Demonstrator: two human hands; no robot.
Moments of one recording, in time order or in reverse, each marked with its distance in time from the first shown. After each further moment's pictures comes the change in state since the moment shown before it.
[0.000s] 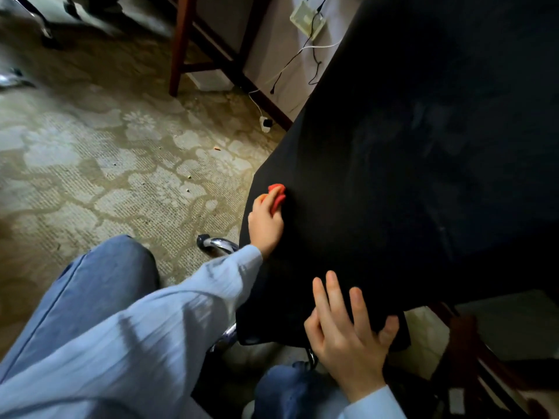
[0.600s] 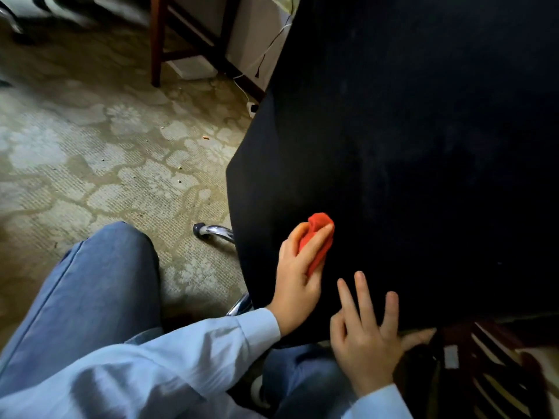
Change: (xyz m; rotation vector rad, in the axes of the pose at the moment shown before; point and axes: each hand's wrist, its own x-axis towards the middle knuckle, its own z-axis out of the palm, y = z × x) left_hand -0.167 0.047 0.010 0.114 -0.179 0.426; right_hand -0.069 0.010 -0.014 0.048 -0.135 0.246
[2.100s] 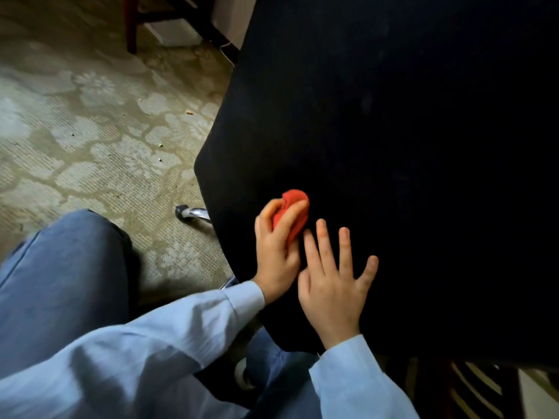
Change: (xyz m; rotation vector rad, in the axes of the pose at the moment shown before) left_hand 0.022 -0.039 0.024 0.004 0.192 -0.007; right_hand 0.050 -0.016 0.029 -0.113 -0.096 -0.094
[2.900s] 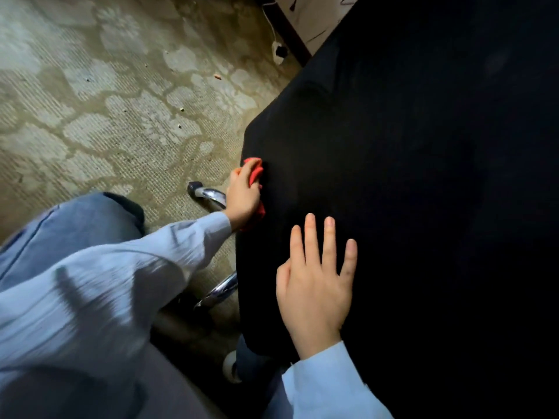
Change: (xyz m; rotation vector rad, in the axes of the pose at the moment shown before) left_hand 0.112 -0.178 -0.042 -0.030 -0.082 -0.712; right_hand 0.077 -0.082 0.003 0.166 -0.287 -0.096
